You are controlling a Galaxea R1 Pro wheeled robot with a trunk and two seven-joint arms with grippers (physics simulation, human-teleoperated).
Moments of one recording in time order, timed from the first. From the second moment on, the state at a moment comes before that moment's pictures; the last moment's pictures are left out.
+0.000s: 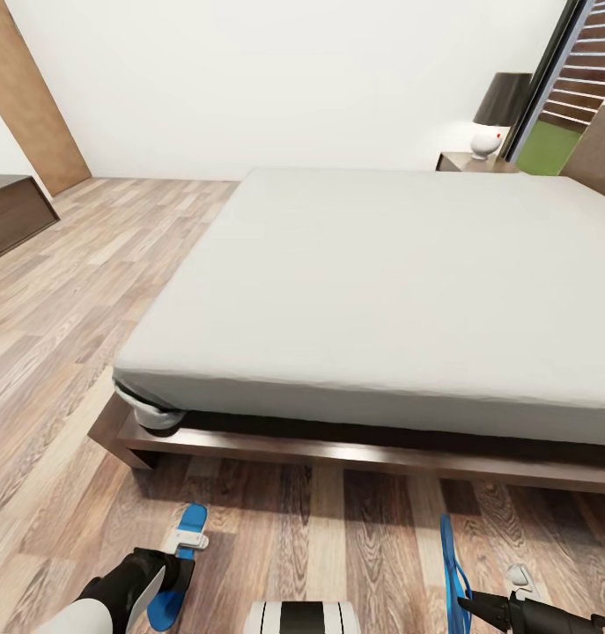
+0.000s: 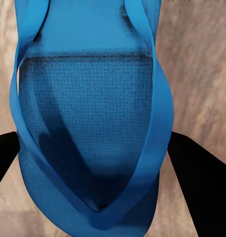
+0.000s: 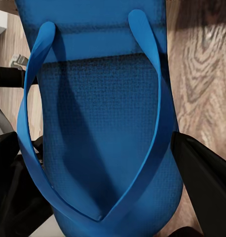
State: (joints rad) left arm -0.58 0.08 -0.06 -0.28 -0.07 0.34 -0.09; right arm -0.54 -0.46 -0.37 -0.02 0.13 -0.05 1.43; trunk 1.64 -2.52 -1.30
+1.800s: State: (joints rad) left arm -0.61 0.08 -0.05 -0.43 -0.07 0.58 -0.09; right arm -0.54 -0.59 -0.37 -0.02 0.05 -0.04 1.57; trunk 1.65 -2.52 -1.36
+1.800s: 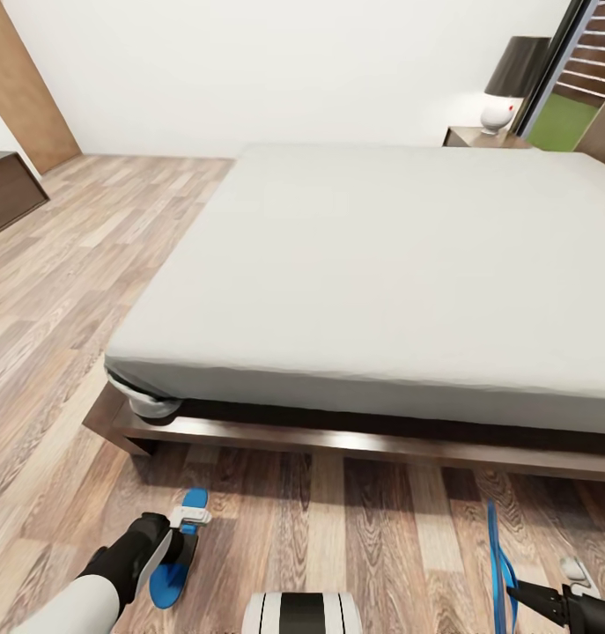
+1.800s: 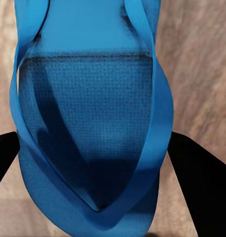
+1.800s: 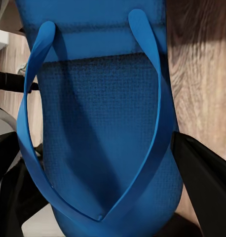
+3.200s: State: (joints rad) left arm -0.61 0.07 0.03 -0.43 -0.07 0.43 -0.09; right arm -0.54 -0.59 -0.37 -0.02 0.05 -0.05 1.57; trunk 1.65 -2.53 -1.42
